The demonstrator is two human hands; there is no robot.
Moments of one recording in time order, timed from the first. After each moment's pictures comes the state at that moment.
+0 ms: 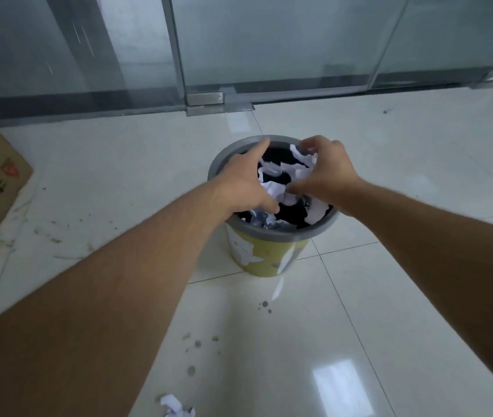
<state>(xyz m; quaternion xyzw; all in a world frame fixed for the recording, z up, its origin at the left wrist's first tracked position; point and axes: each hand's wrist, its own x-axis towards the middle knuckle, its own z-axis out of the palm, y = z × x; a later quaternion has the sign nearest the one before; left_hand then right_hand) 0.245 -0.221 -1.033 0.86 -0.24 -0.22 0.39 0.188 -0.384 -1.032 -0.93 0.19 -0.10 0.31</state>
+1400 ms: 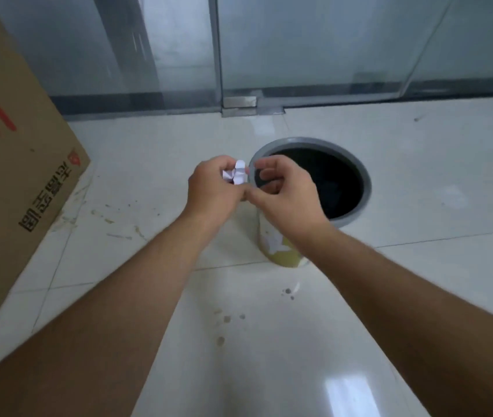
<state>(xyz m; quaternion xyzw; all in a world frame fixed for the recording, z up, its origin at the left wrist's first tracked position) 0.200 -0.121 -1.025 0.84 -0.06 0.00 0.54 0.136 -0.235 -1.013 -0.82 0.11 -0.15 0.54</state>
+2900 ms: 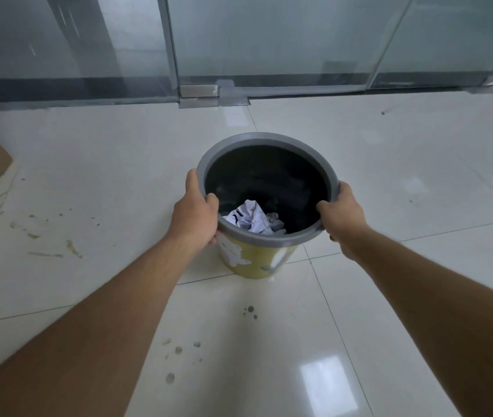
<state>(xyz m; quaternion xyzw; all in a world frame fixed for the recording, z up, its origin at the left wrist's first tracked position) 0.243 -0.198 -1.102 0.86 -0.03 -0.11 0.49 0.165 -0.422 -1.095 -0.79 0.39 -0.06 0.46</state>
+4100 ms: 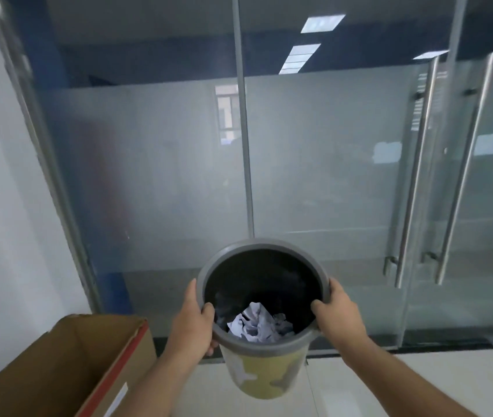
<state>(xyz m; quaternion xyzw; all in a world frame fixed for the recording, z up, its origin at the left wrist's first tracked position) 0.168 -0.072 -0.173 0.86 -0.01 0.06 0.51 0.141 -0.316 -0.178 -0.83 0.18 -0.16 0.51</state>
